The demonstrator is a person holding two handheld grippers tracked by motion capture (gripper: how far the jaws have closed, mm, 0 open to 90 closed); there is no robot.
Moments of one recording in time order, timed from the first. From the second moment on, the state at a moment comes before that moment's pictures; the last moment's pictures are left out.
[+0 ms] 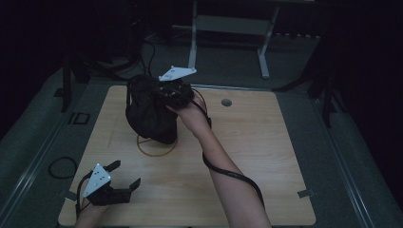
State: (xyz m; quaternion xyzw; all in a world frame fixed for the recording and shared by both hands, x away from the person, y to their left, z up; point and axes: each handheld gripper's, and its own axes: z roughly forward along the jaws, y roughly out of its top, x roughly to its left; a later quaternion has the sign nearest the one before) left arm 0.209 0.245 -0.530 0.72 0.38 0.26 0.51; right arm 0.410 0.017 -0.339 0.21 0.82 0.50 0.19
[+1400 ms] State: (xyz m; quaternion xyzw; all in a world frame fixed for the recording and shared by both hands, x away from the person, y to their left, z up) left arm 0.209 0.238 -0.530 0.73 0.38 0.25 0.51; right arm 0.401 -0.003 -0.342 0.22 0.81 0.53 0.14
